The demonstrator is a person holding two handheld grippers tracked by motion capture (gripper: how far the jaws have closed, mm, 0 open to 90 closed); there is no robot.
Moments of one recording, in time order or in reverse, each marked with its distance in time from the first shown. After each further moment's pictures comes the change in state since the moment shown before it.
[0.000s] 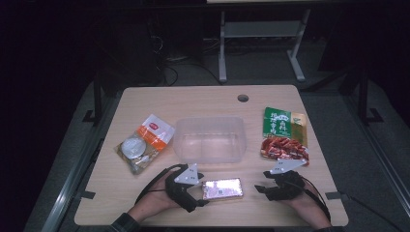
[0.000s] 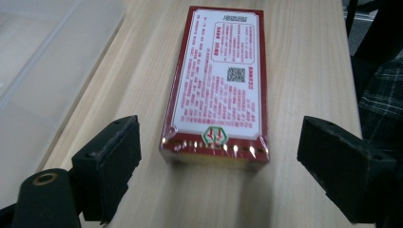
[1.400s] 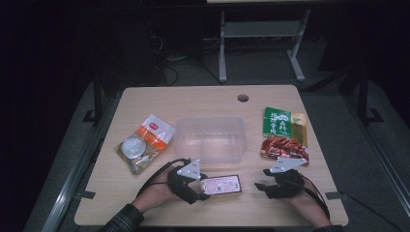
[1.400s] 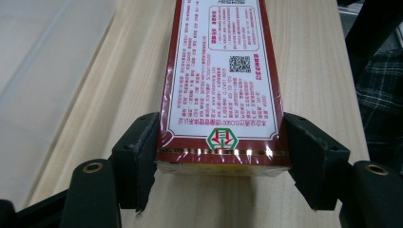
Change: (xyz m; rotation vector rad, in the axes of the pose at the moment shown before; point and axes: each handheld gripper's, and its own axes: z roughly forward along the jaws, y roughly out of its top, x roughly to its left) left arm 0.017 0.006 -0.001 0.023 -0.082 0.009; right arm -0.003 0.001 0.000 -0.019 -0.014 -0.015
